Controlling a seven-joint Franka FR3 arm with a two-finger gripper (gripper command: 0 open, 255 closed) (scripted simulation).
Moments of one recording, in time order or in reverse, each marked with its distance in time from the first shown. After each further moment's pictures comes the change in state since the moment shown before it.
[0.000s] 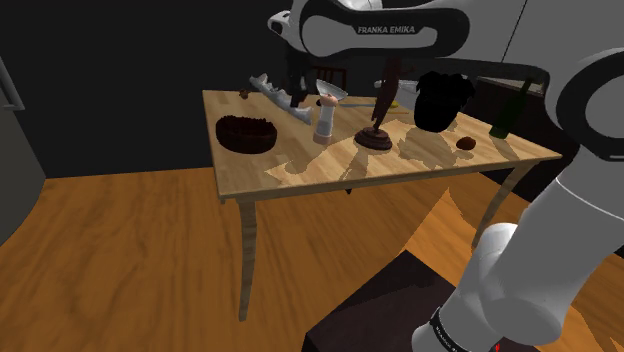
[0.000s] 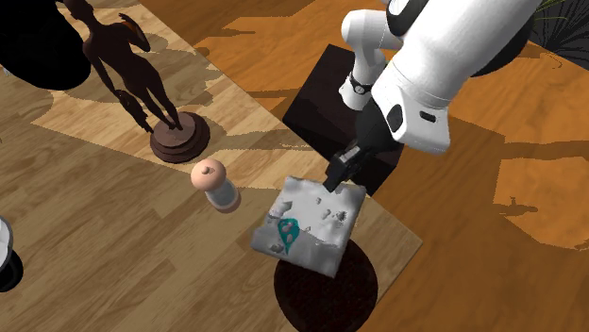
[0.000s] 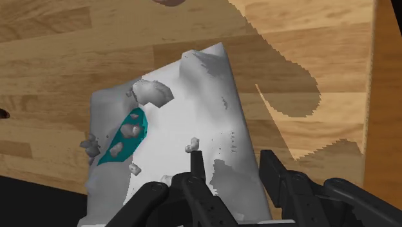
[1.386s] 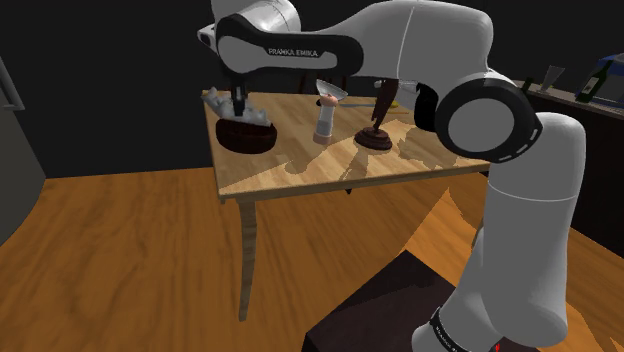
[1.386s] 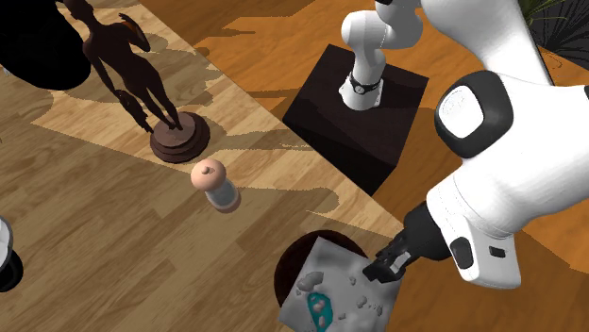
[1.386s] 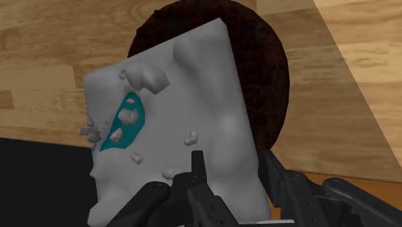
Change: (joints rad) arm 0.080 0.437 0.054 0.465 -0.021 -0.074 0.126
